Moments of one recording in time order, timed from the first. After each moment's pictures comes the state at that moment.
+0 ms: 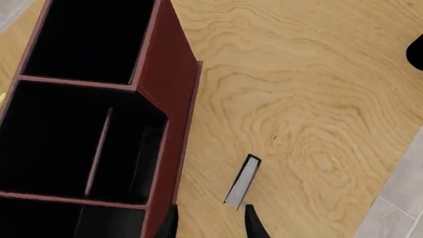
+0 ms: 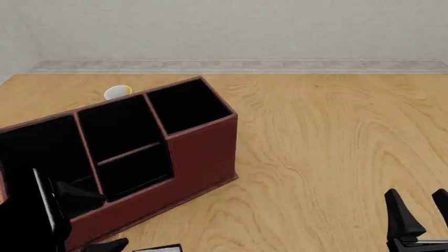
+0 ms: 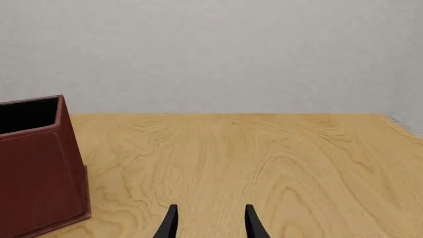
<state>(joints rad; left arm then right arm) -0.76 0.61 -0.67 0.90 0.22 0.00 0.02 -0.01 -0.01 0.00</state>
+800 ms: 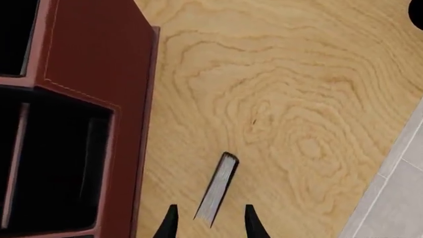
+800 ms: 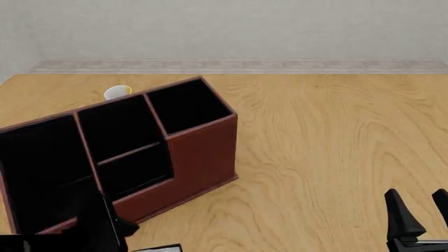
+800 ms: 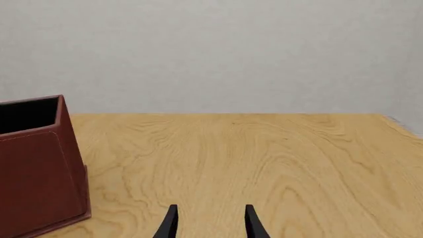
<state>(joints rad) -0.88 0.79 -0.51 0.73 0.13 0.00 0.02 -0.01 -0.01 0.00</state>
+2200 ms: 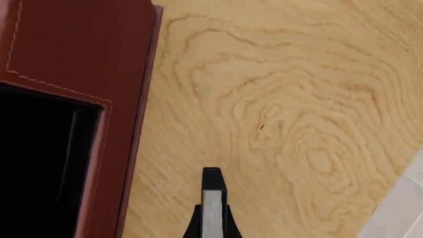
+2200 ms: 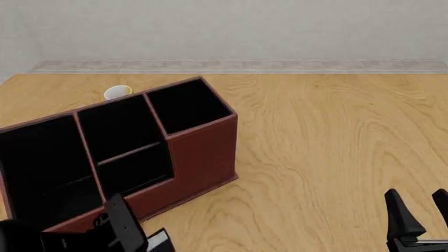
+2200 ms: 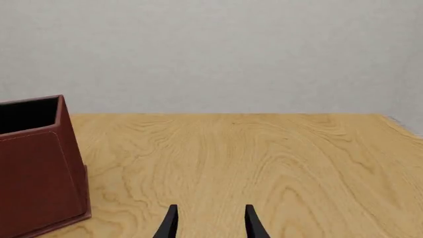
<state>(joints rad) -0.87 0.94 -0.45 0.59 0.04 0.00 0.02 -0.01 -0.01 0.00</state>
